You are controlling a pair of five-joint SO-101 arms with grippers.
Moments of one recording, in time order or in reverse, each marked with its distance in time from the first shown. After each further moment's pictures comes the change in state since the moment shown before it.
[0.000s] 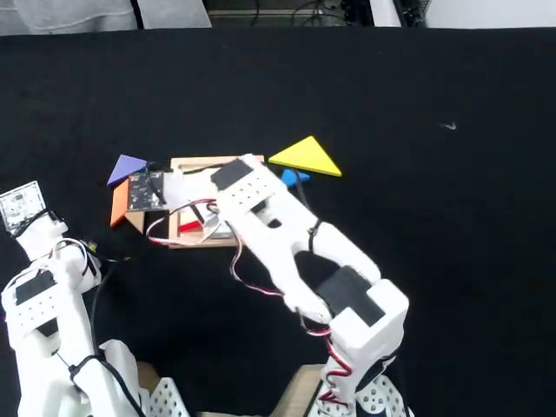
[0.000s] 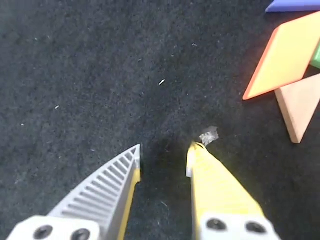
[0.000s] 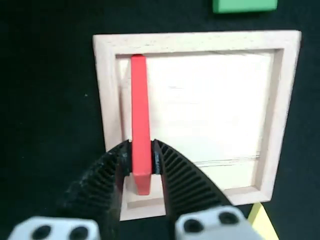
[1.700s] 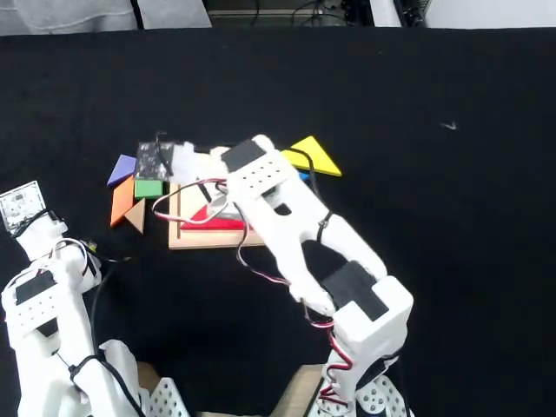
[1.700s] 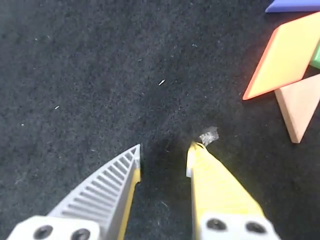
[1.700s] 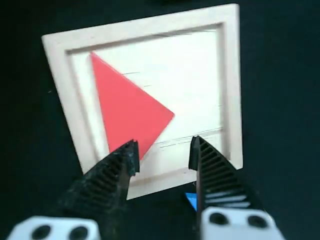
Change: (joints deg) left arm 0.0 0.0 0.0 0.0 0.0; right arm 4.0 0.1 -7.5 4.6 -4.3
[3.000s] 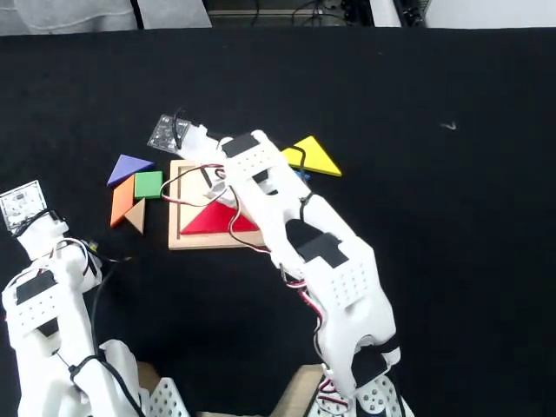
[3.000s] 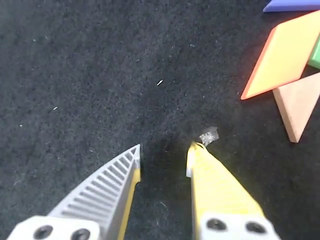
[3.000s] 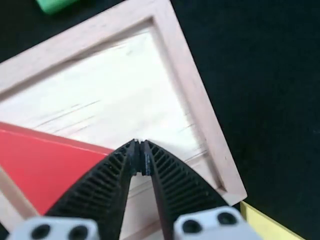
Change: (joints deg) left arm 0.4 0.0 0.0 0.0 0.0; right arm 3.4 20.8 -13.5 -7.7 -12.7
